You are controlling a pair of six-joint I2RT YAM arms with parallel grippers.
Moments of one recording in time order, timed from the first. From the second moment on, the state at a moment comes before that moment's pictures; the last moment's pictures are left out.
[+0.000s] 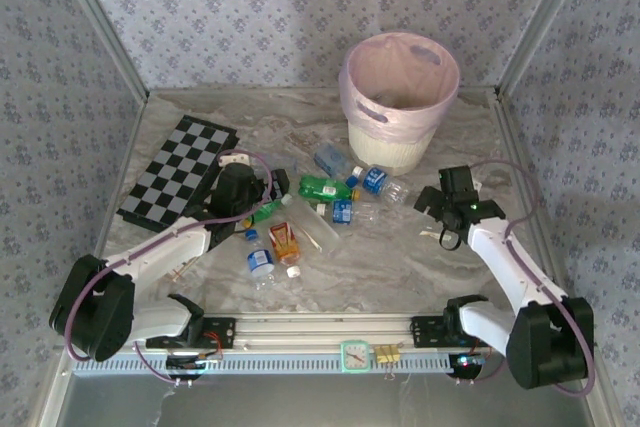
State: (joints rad) left arm -0.56 1.23 0.65 0.02 -0.18 -0.66; right arm 0.16 1.06 0.68 -0.65 0.21 0.67
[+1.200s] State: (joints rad) left arm -0.56 1.13 0.58 0.02 -0.24 -0.66; right arm 0.05 1.33 0.61 -0.44 0.09 1.13
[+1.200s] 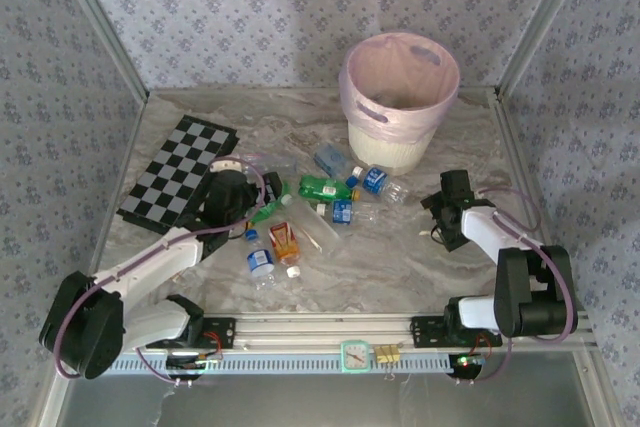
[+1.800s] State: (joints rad) left arm -0.56 0.97 0.56 -0.10 -0.25 -0.68; right arm 0.11 1.26 0.57 -0.42 0.13 1.07
